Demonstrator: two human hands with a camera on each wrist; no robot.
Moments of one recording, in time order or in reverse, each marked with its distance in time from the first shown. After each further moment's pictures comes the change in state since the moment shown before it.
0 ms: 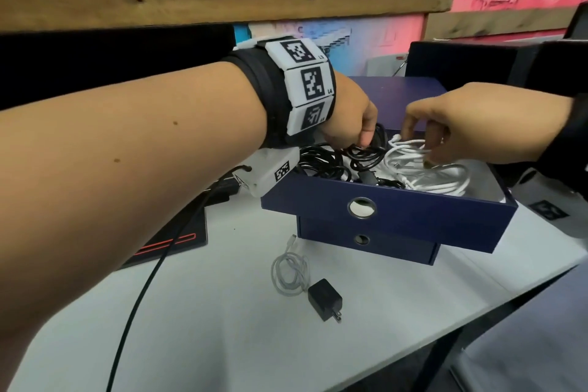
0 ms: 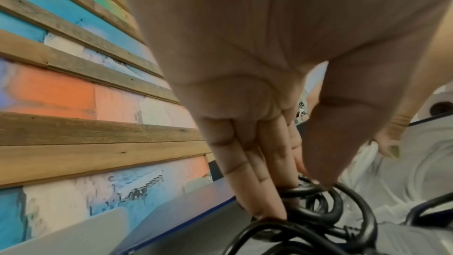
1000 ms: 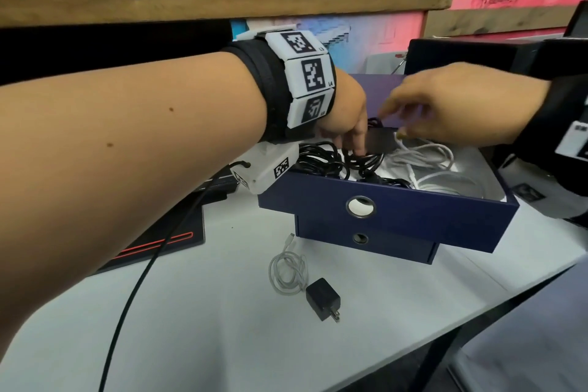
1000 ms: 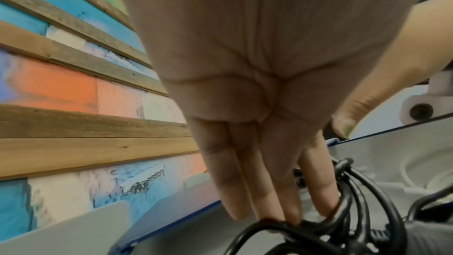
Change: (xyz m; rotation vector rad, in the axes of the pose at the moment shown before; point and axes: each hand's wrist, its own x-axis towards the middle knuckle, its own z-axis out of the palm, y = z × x) left_hand 0.000 0.000 -0.003 -0.148 -0.018 -0.074; right_hand 0.021 0.001 -0.002 0.011 0.186 -0.133
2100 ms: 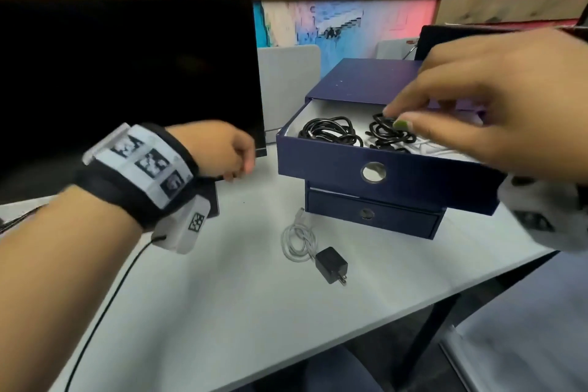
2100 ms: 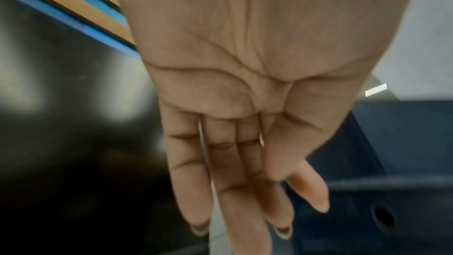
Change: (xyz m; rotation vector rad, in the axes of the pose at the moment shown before) left_hand -0.109 -0.114 0.088 -0.202 0.137 -0.273; right_hand -0.073 -0.091 -0.041 0.060 0.292 -0.180
